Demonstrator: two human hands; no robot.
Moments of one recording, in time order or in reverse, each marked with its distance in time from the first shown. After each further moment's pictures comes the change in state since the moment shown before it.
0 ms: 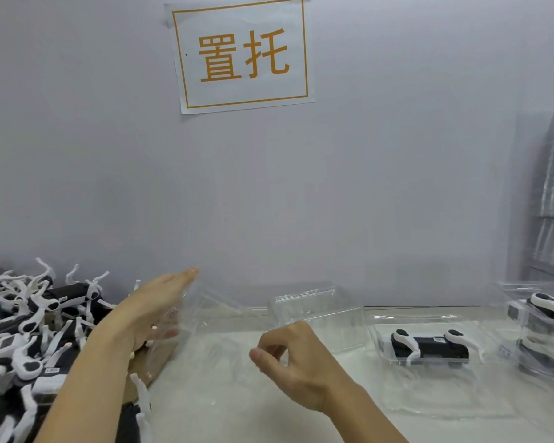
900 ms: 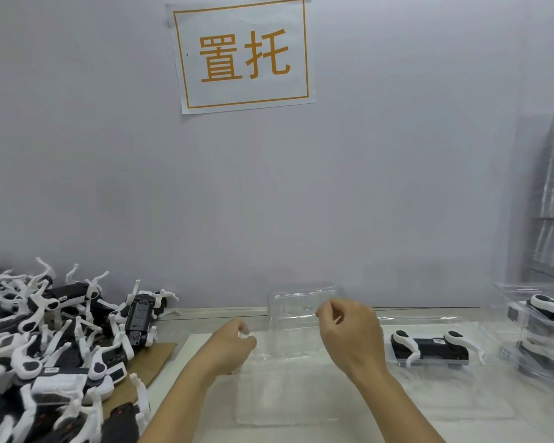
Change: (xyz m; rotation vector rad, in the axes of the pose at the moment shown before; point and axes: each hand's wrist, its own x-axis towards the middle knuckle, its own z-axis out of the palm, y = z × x) left_hand 0.023 -0.059 0.097 0.364 -0.193 0.074; right_hand 0.002 0.040 -0.035 -0.250 0.541 0.378
